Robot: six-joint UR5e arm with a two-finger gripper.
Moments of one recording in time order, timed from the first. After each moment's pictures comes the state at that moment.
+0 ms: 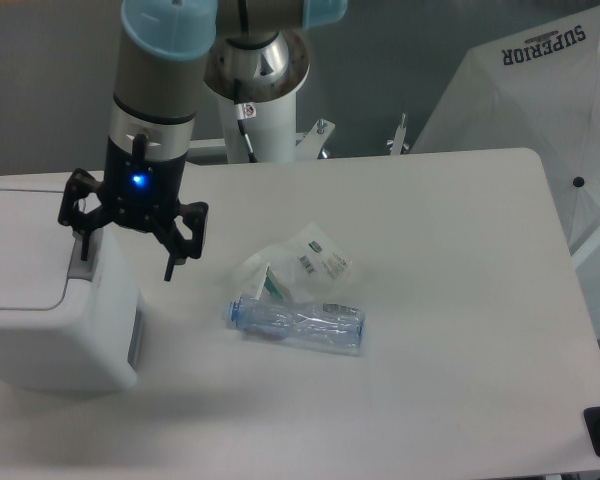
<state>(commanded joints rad) 2.18 -1.71 -1.54 -1.11 1.21 0.24</state>
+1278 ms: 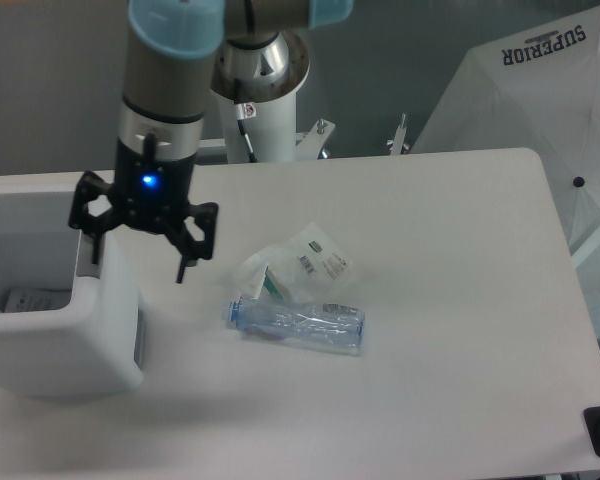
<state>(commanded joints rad) 2.32 -1.72 -1.50 -1.09 1.22 0.30</state>
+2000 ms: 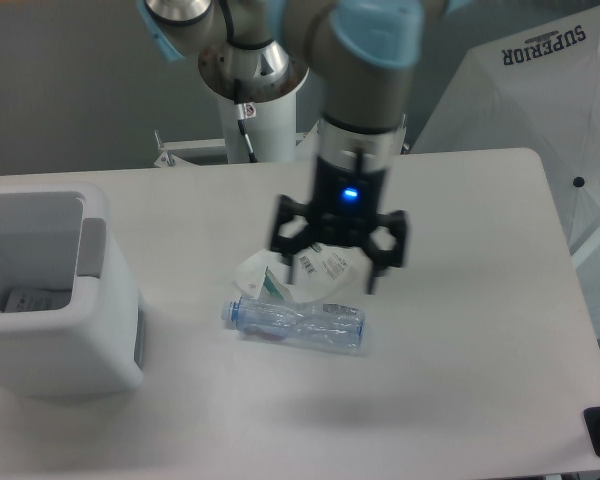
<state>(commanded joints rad) 2.60 -1.83 -1.50 -1.06 1.29 0.69</state>
